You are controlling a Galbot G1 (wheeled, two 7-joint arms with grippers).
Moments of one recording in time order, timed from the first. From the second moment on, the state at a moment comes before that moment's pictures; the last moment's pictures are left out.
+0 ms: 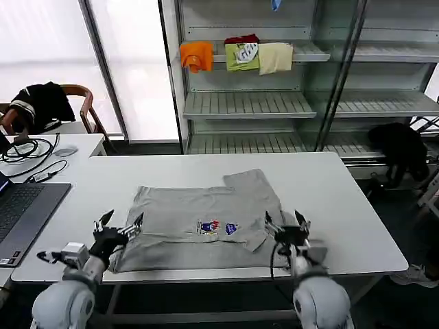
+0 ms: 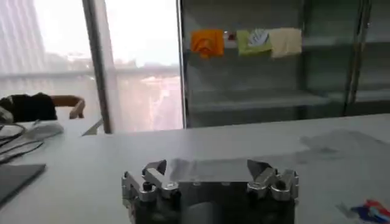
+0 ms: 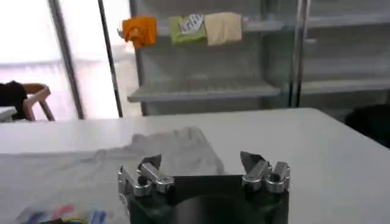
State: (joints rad) left arm 1.21 -1.24 -0.66 -2.00 -0.30 0.51 0.12; right arm -1.00 1.53 0.39 1.92 0.14 -0.58 0.10
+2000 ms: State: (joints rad) left arm 0.66 -1.24 -0.51 -1.27 -0.16 0.58 0.29; right arm -0.44 1.61 0.42 1.03 -0.03 -0.57 -0.02
